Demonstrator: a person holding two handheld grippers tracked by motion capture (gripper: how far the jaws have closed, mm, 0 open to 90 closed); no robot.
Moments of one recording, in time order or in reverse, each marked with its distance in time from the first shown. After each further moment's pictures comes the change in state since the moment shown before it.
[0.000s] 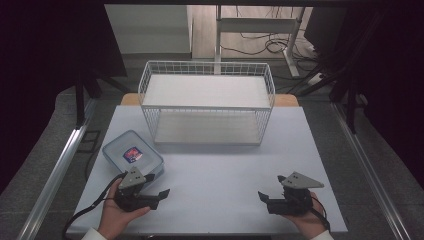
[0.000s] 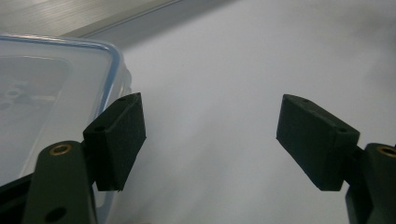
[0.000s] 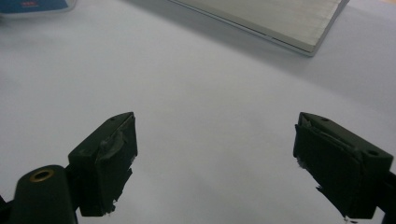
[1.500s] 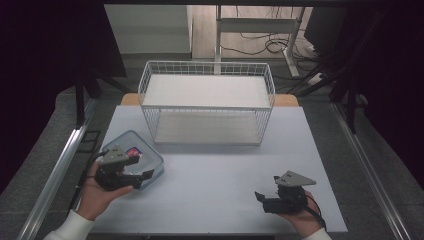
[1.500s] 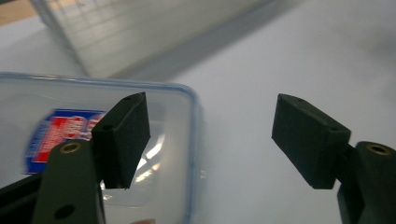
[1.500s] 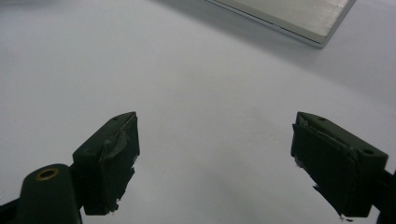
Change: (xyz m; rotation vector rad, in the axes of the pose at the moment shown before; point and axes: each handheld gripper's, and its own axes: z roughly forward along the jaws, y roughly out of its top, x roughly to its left) left arm 0.047 0.042 -0.039 0.011 0.061 -0.009; right arm 0.007 0.004 0.010 0.052 -0.009 0.000
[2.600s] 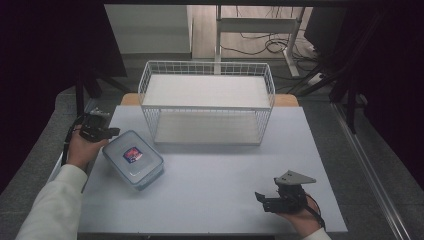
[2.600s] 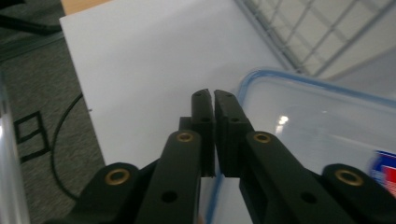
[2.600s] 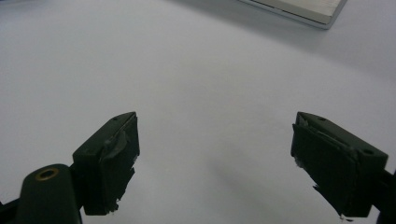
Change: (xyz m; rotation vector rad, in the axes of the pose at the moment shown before) left arm 0.173 0.017 0.051 0.225 0.257 -0.123; right arm -0.004 -0.004 0.005 0.028 0.017 0.057
